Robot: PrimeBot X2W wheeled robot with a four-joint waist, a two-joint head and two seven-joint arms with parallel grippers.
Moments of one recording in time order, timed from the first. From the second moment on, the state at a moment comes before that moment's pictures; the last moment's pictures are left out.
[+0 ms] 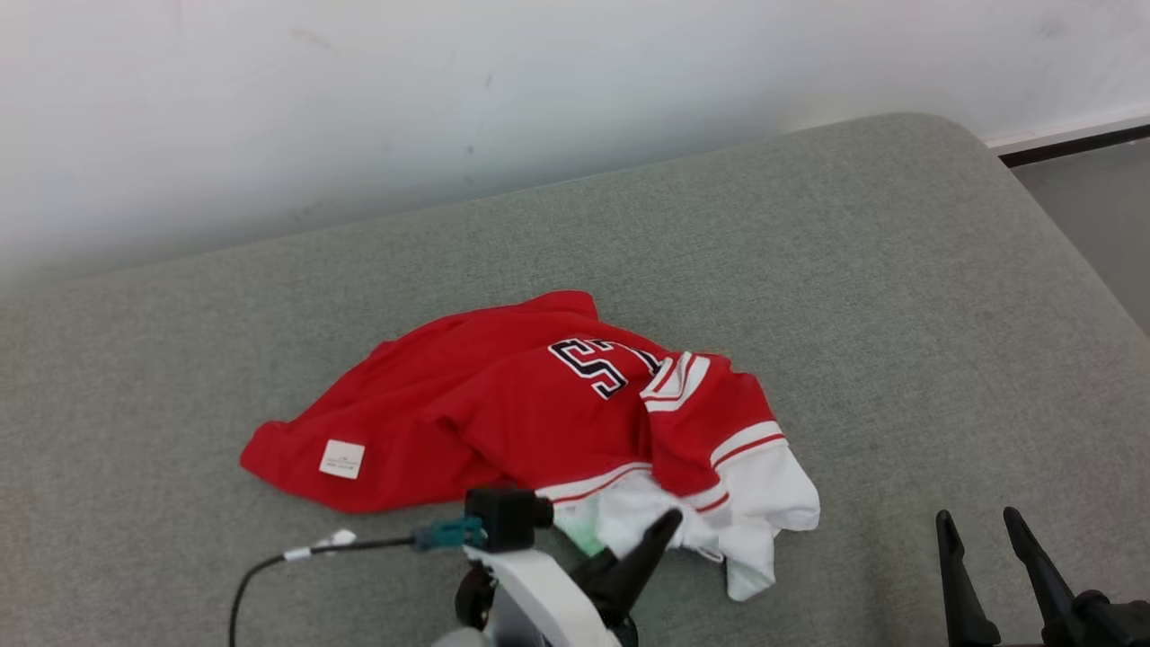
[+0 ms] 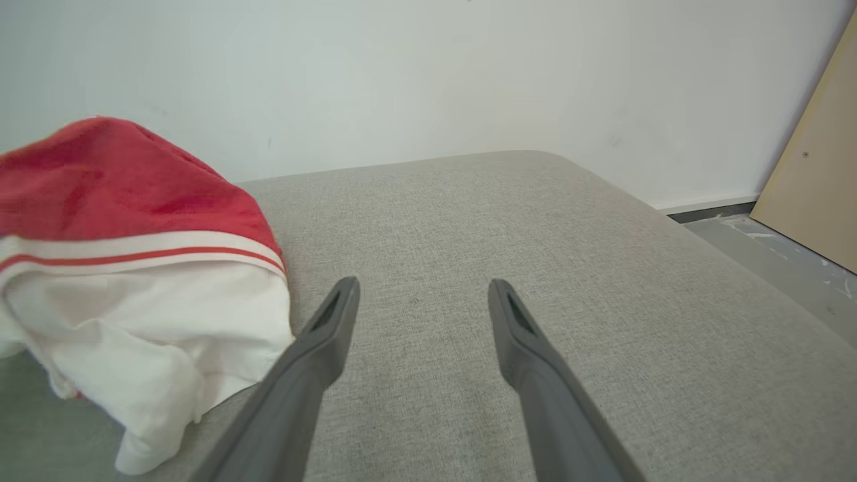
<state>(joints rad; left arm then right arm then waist) -0.35 0.11 -0.77 0.36 -0.87 -0.13 -0.04 -0.01 -0.11 0.03 0.25 0.29 0.13 -0.26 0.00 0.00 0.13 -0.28</state>
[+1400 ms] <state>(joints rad) -1.01 0.09 -0.25 0.47 -0.65 0.00 -0.26 -0.06 -0.12 0.11 0.28 0.30 0.13 -0.26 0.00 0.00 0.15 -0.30</state>
